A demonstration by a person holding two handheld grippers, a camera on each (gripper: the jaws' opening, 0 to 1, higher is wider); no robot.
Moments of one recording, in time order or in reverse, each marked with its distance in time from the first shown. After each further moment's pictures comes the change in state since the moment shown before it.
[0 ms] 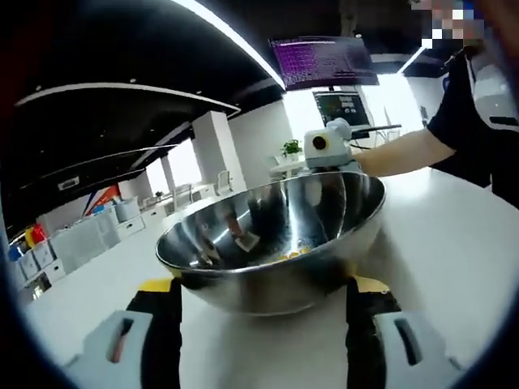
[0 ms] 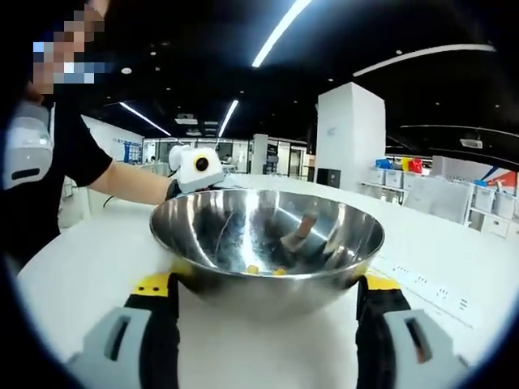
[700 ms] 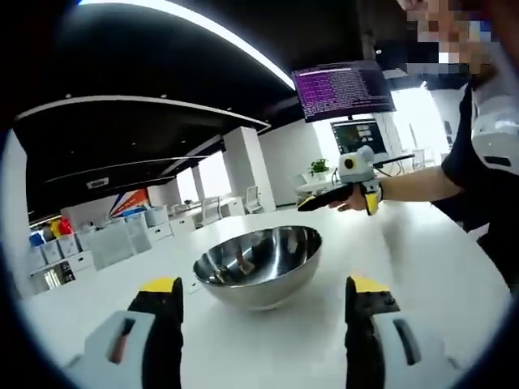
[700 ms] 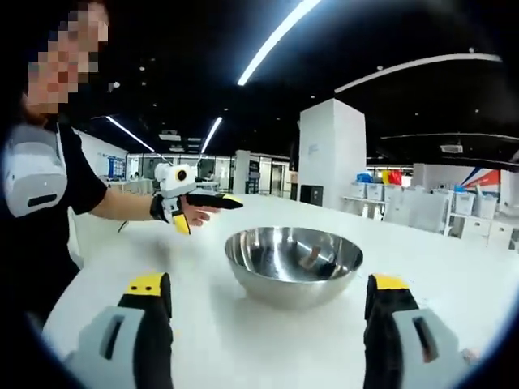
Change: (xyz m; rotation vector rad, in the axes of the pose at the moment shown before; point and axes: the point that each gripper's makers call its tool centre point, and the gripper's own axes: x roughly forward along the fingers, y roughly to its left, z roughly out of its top) left arm -0.106 -0.056 0.089 -0.036 -0.043 0.210; right arm -0.106 0.081 0.087 -0.014 -0.194 -0.178
